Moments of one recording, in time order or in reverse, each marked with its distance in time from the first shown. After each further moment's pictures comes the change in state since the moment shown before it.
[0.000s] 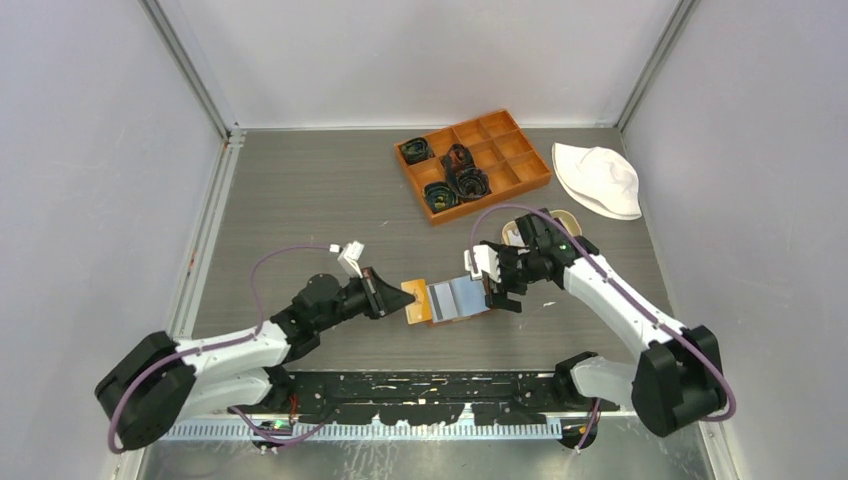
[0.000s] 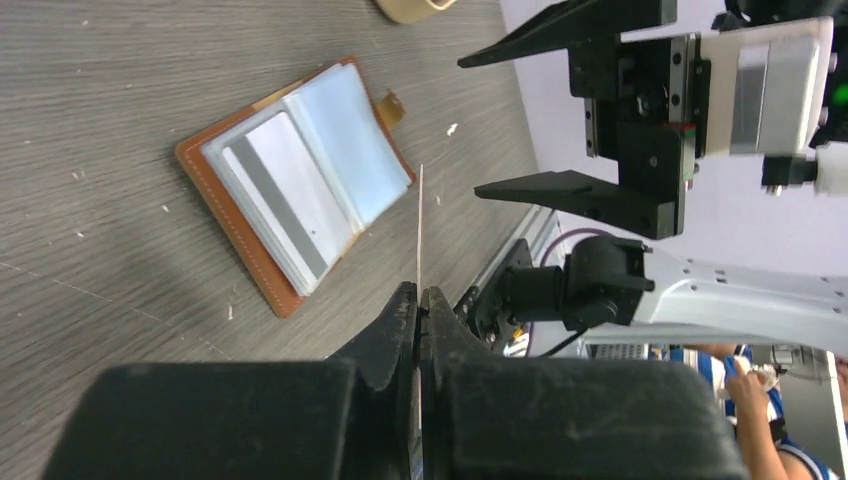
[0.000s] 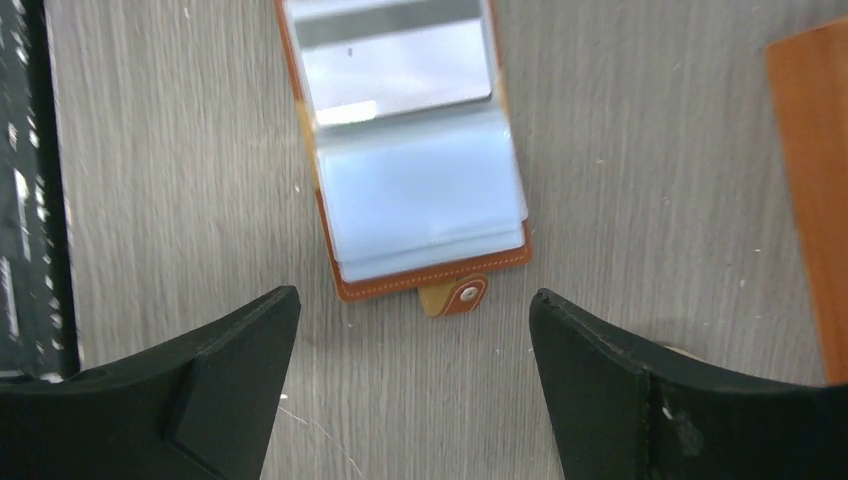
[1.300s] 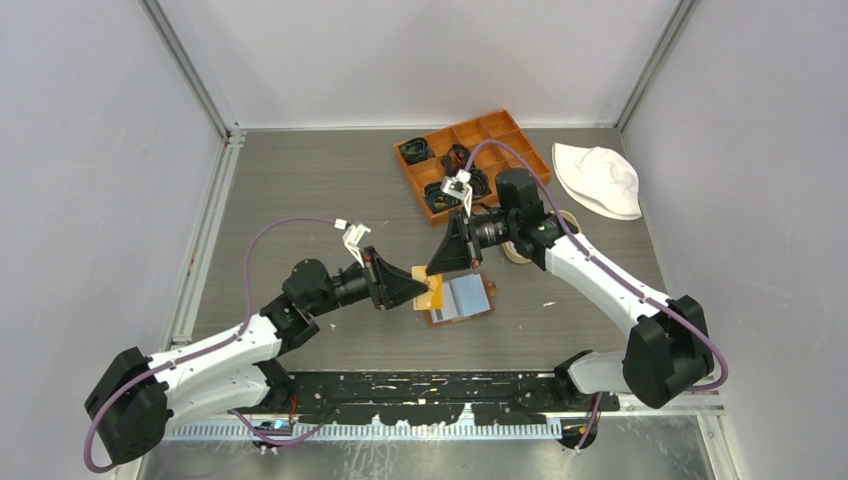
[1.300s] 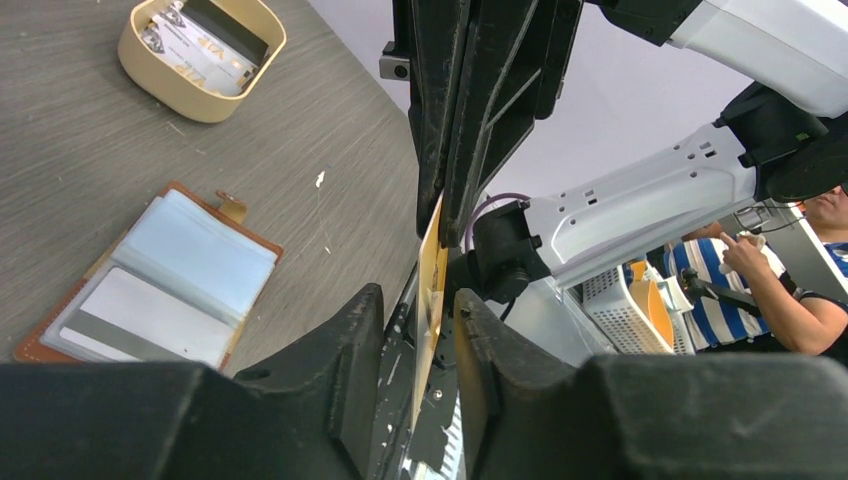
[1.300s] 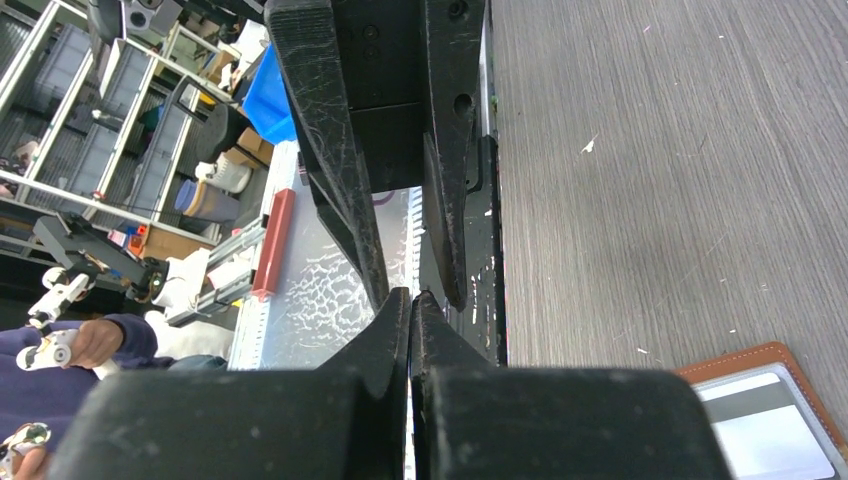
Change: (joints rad) left arm -0.018 -0.070 0.180 -0.014 0.178 0.209; right arm 0.121 0.168 0.187 0.567 -0.608 1.375
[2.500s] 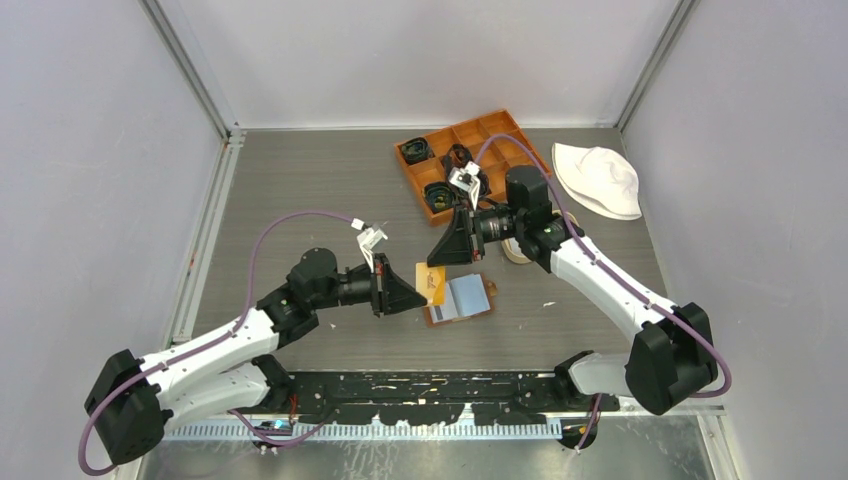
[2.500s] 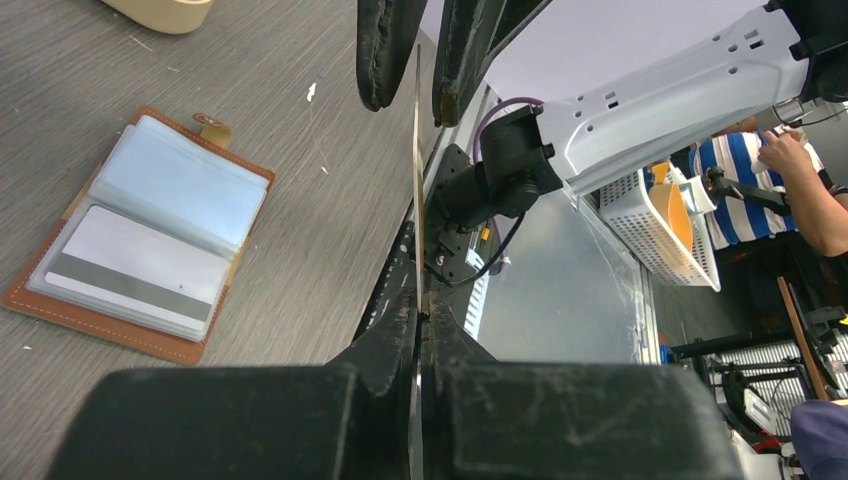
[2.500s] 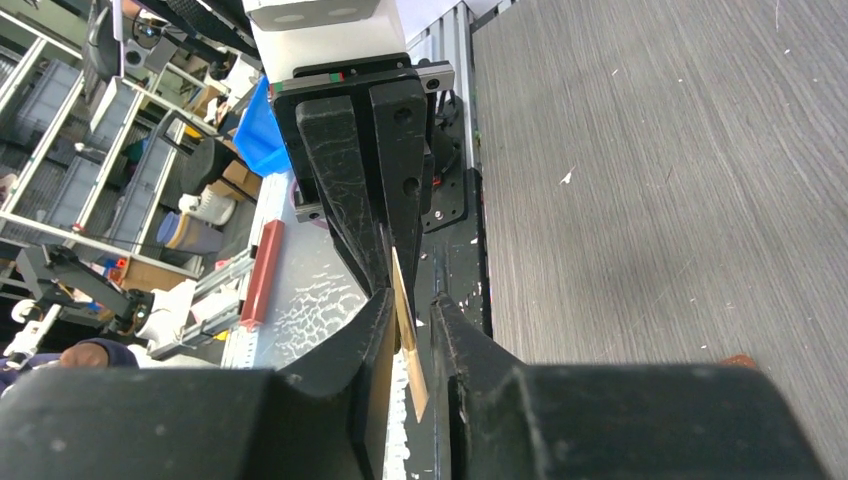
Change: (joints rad) left arm 0.000 0.002 0.109 -0.281 0.155 0.133; right arm -0.026 -0.033 -0.022 0.133 0.026 0.103
